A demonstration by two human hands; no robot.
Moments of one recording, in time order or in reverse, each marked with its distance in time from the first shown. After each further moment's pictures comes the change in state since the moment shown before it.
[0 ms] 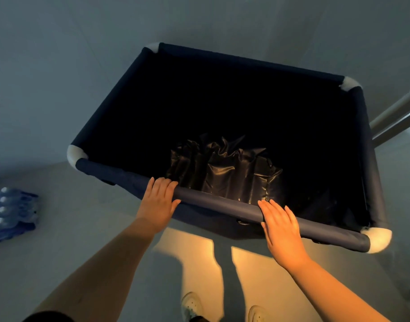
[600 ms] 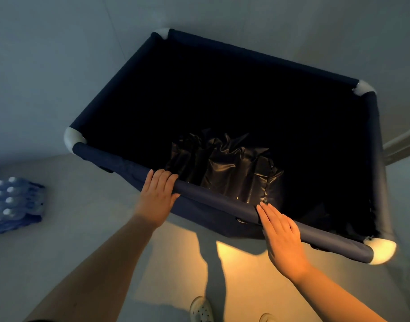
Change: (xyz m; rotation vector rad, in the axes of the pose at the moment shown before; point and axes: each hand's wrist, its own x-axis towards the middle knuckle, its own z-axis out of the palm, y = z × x) left_hand 0.001 -0.116 0.010 0.002 0.036 -0.054; right_hand 0.049 -0.096 0.020 -0.026 -0.180 -0.075
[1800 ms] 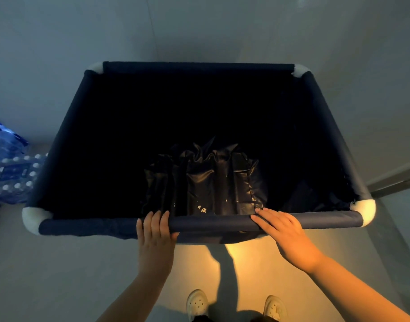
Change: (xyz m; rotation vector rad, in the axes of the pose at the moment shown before) left_hand -0.162 0.083 0.030 -0.088 0.165 -0.450; right_hand -0.017 0.035 -0.009 -0.080 -0.054 -0.461
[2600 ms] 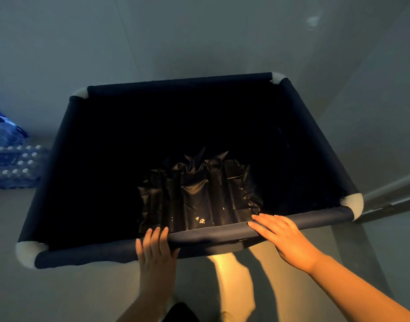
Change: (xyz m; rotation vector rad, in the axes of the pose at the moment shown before) left_hand -0.030 0.285 0.038 -0.026 -0.011 -0.221; right_hand -0.112 0.257 -0.021 -0.022 0.012 -0.227
